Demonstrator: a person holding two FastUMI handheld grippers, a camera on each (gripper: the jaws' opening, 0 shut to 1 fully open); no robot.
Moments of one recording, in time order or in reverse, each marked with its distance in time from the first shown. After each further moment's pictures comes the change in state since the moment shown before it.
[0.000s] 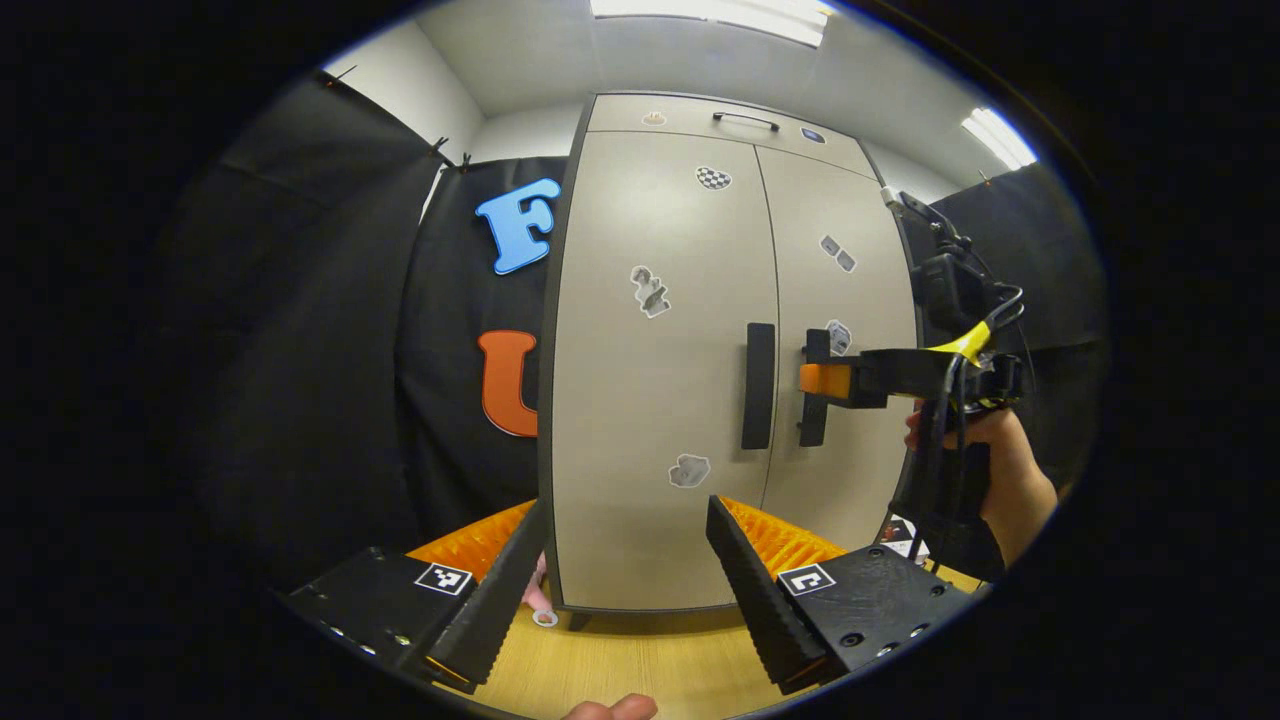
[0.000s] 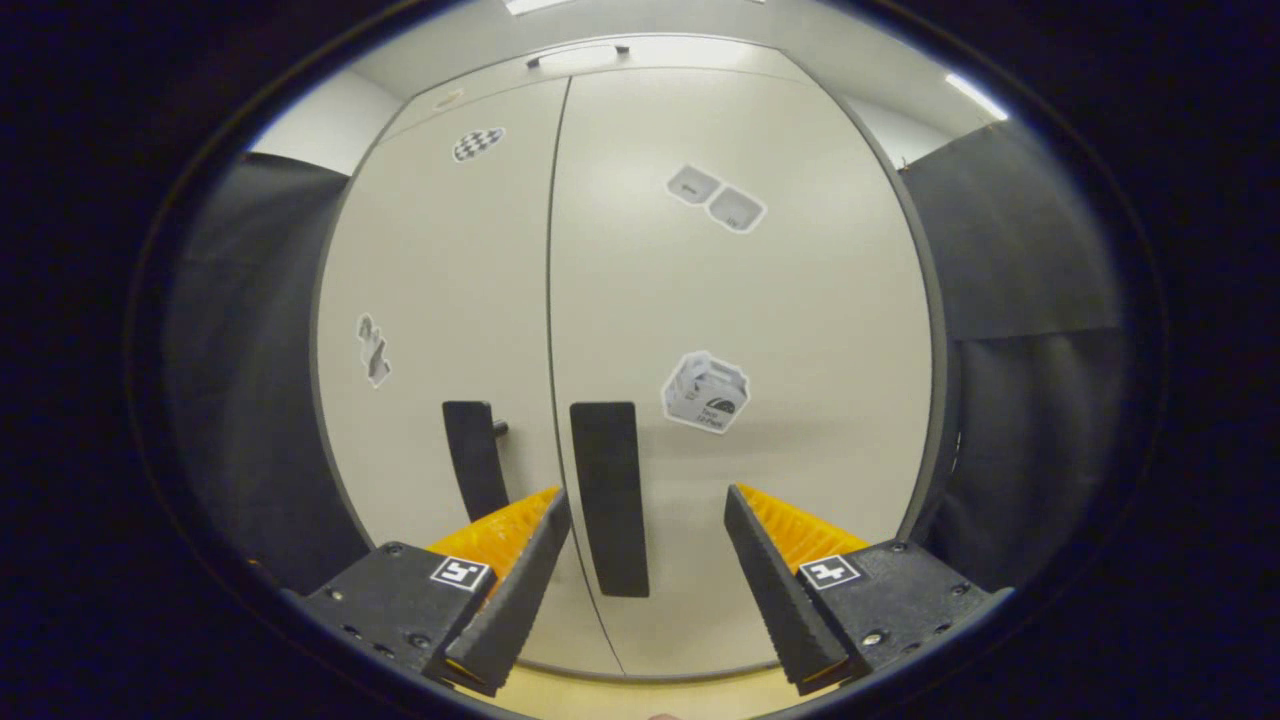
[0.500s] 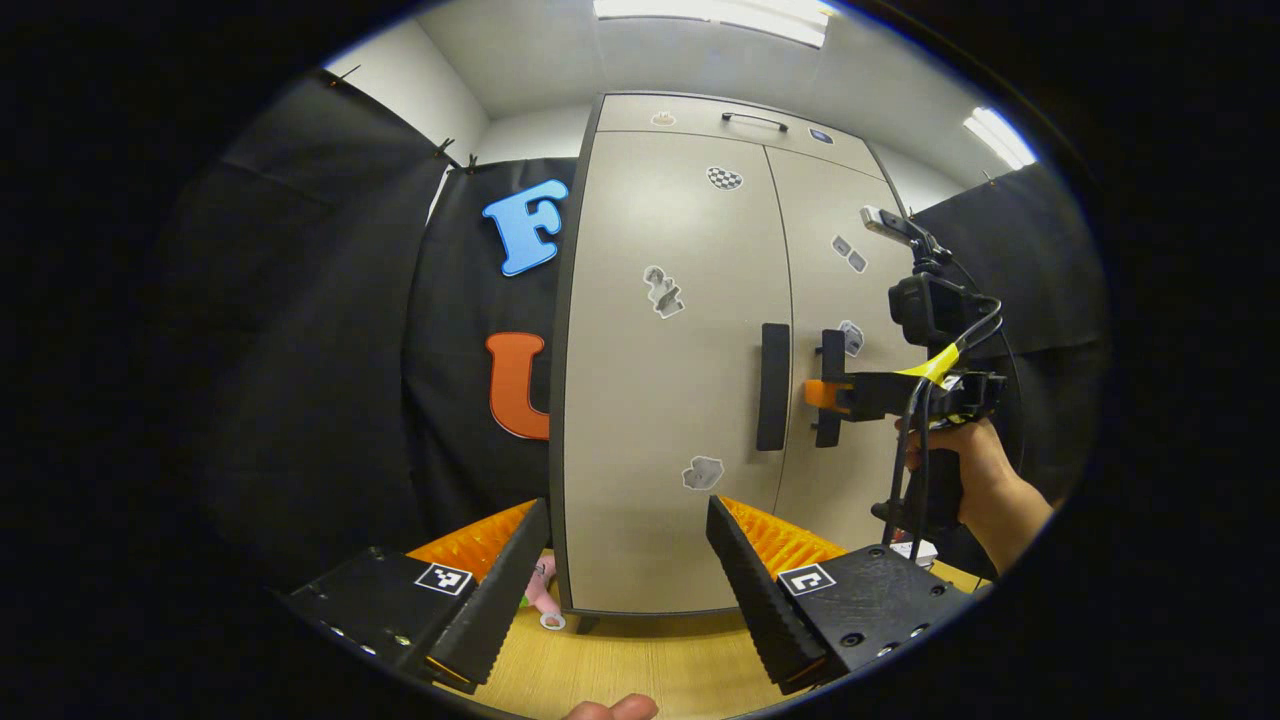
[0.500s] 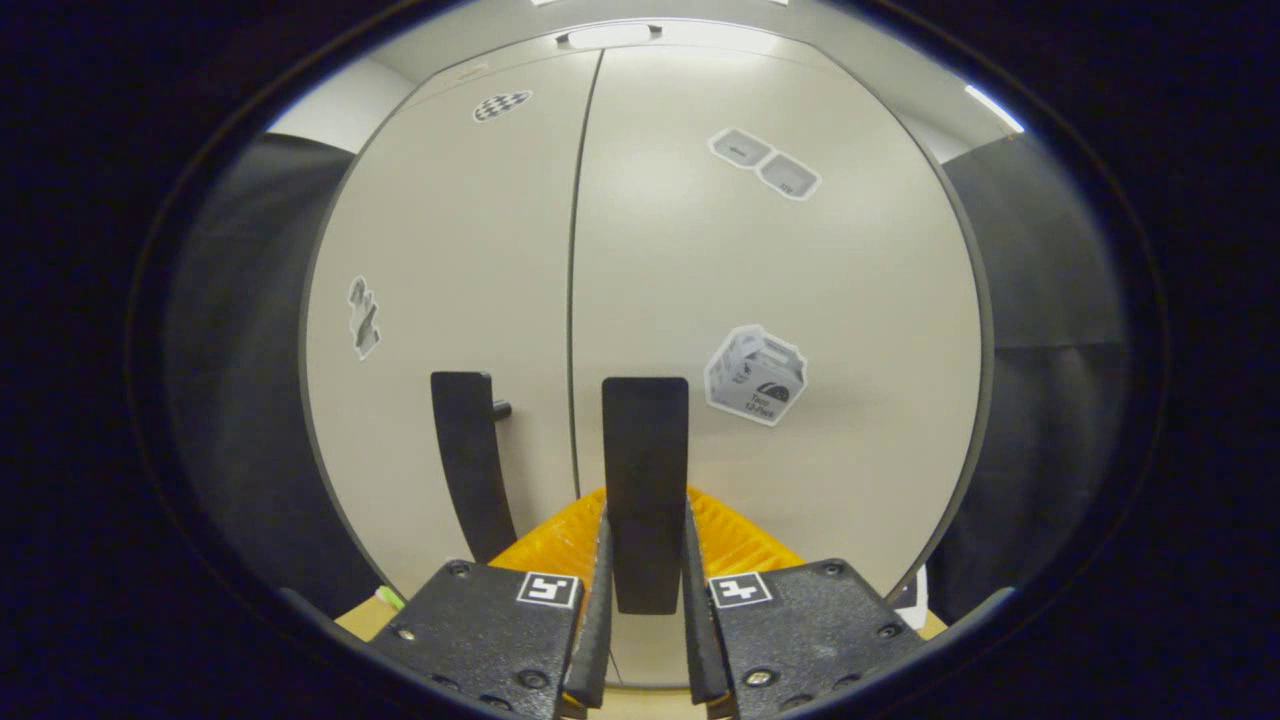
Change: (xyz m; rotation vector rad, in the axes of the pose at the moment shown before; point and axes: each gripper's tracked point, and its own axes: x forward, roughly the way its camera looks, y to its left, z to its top) left arm 0.001 0.005 -0.001 -0.009 0.001 0.011; right arm 0.016 0.010 -0.006 -0.091 -0.028 0.011
